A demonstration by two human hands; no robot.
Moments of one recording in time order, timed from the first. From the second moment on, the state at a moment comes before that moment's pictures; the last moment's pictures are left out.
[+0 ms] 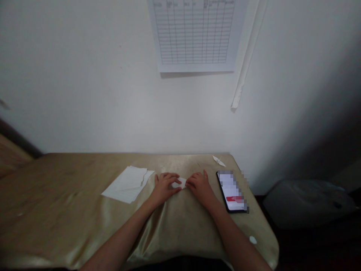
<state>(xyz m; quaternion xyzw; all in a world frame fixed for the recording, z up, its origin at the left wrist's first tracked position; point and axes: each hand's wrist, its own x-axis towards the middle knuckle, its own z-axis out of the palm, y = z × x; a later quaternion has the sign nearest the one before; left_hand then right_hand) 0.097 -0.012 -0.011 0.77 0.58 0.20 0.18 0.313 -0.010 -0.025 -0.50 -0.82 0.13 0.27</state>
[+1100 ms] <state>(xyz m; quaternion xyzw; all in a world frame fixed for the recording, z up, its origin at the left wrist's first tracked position) 0.101 -0.012 -0.010 0.76 0.59 0.19 0.19 0.302 -0.006 -0.023 -0.67 -0.69 0.16 0.22</state>
